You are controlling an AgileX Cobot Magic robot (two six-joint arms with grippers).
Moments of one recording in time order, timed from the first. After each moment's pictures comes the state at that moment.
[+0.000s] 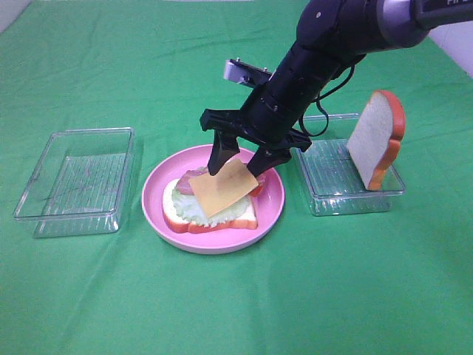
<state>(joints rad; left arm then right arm) -0.55 -0.01 -0.50 0.11 1.06 -0.13 0.47 2.15 -1.55 0.58 0.83 -0.14</state>
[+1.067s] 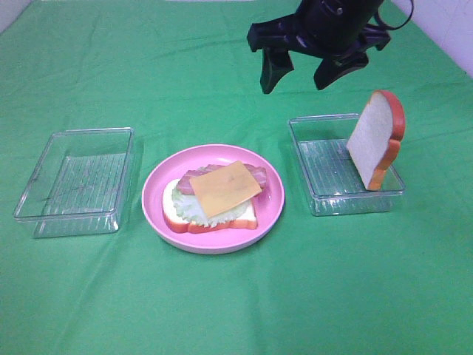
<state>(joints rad) -0.55 -0.01 -0.50 0.11 1.06 -0.13 0.47 1.82 -1.55 0.09 0.88 0.15</state>
